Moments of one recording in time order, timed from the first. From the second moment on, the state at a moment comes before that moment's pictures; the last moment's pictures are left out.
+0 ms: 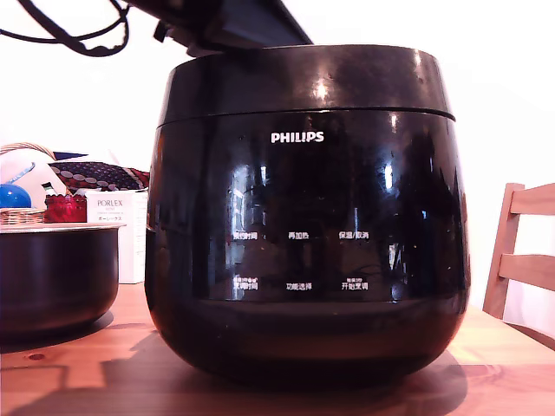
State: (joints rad) arm -0.89 1.18 0.71 0.18 0.16 0.11
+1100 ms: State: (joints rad) arm -0.89 1.16 0.73 0.08 0.16 0.13
